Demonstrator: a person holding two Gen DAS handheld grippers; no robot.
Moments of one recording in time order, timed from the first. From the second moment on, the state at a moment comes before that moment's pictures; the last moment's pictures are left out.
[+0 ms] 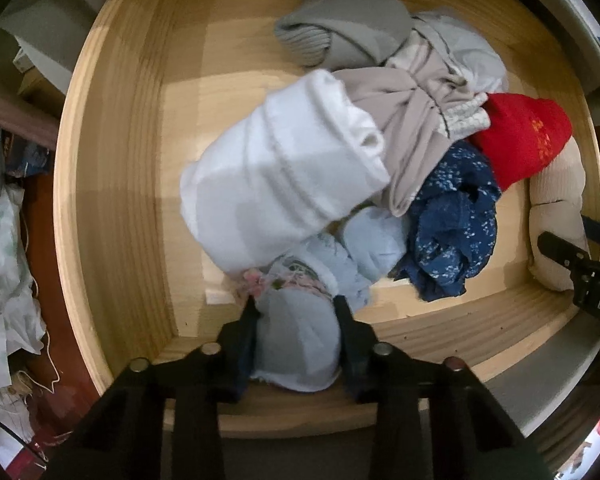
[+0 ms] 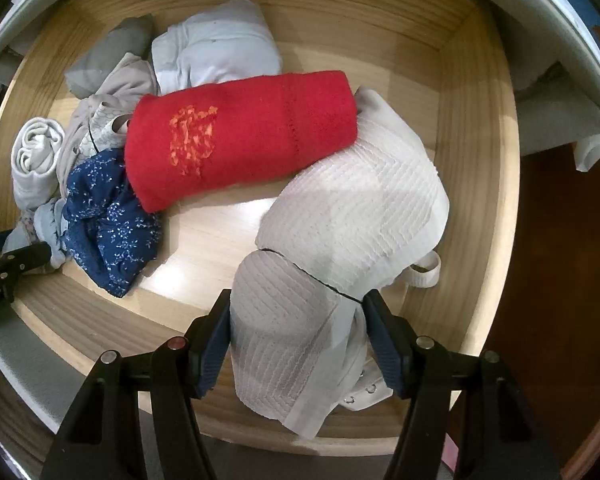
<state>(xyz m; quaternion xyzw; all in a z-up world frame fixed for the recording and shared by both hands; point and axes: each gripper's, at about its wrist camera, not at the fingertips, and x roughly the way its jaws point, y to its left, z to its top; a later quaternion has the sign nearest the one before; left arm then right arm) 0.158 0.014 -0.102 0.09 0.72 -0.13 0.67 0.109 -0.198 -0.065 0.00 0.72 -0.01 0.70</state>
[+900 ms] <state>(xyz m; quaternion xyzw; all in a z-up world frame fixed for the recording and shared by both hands) 0.137 0.021 -0.010 0.09 0.65 -0.14 0.74 0.098 -0.206 -0.070 0.02 0.71 -0.03 0.71</state>
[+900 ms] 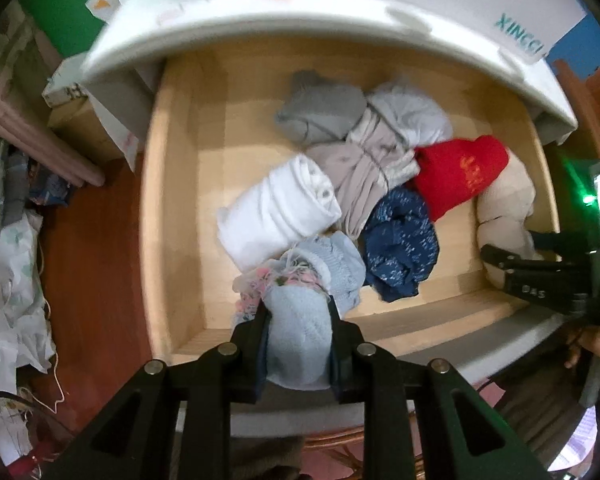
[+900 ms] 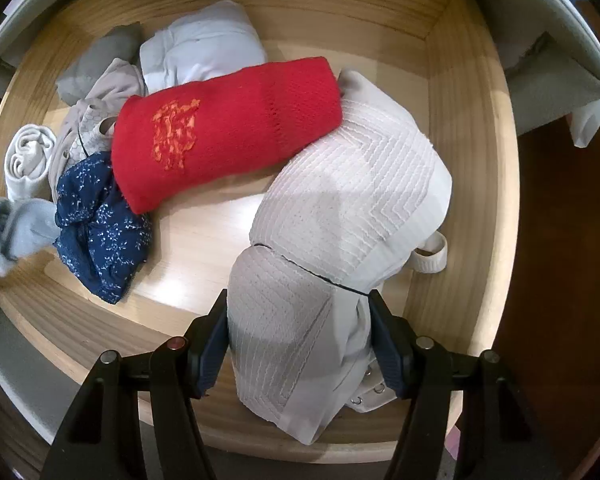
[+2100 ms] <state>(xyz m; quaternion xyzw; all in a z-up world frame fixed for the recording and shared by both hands) 0.287 -0.030 0.198 0.09 0.46 -0.16 0.87 0.104 -0.200 -0.072 0.01 0.71 -0.03 0.70</state>
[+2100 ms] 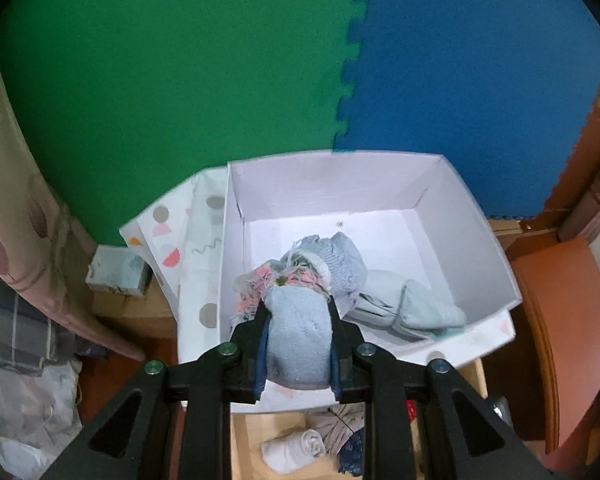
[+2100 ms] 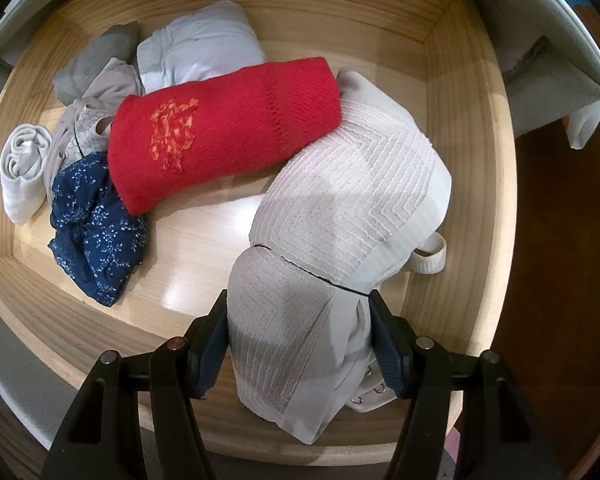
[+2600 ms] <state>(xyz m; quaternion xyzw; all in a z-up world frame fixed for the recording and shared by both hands) 0.310 -0.045 0.129 0.10 0.51 -0.14 0.84 0.106 -0.202 -0.074 0.01 0.71 -0.03 0.70</state>
